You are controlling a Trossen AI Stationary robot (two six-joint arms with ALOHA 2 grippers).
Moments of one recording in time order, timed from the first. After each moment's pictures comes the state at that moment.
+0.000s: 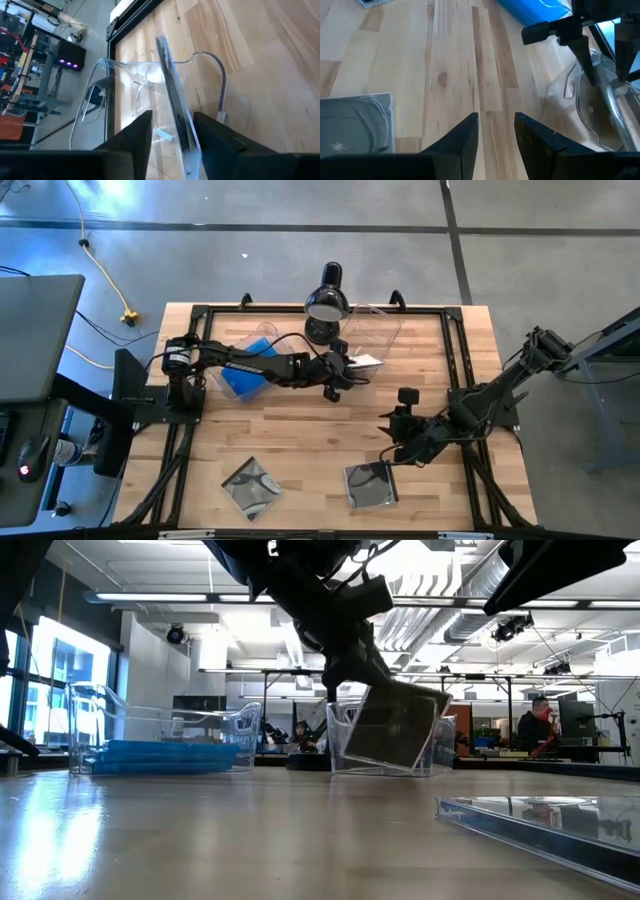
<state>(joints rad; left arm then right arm) 0.05 1.90 1.34 0.02 -0.39 0.70 0.62 1.26 0.87 -0.54 0.68 0.39</state>
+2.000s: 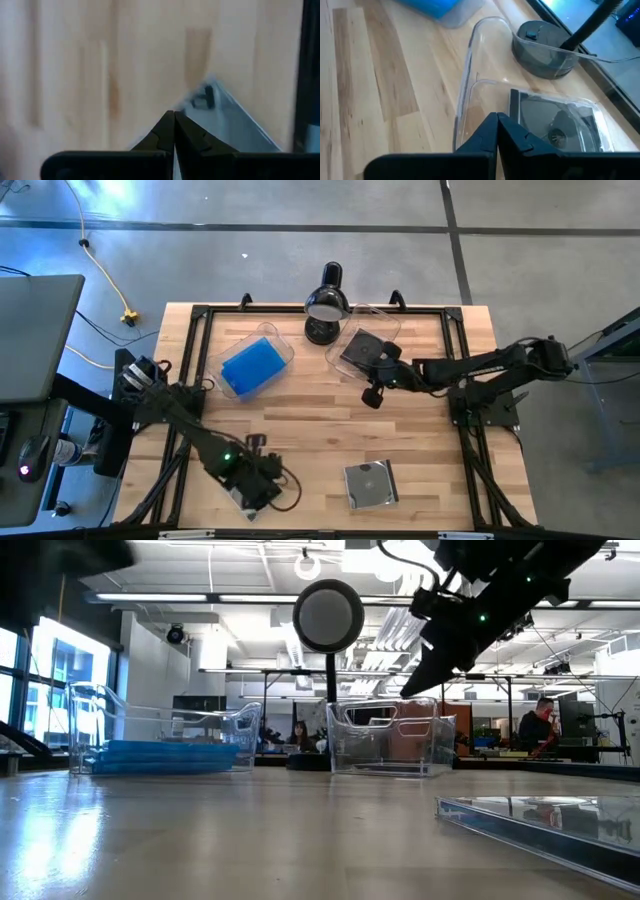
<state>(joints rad) -0.71 1.71 1.34 -0.93 -0.24 -0.70 -0.04 1.33 0.66 -0.02 0.41 0.12</state>
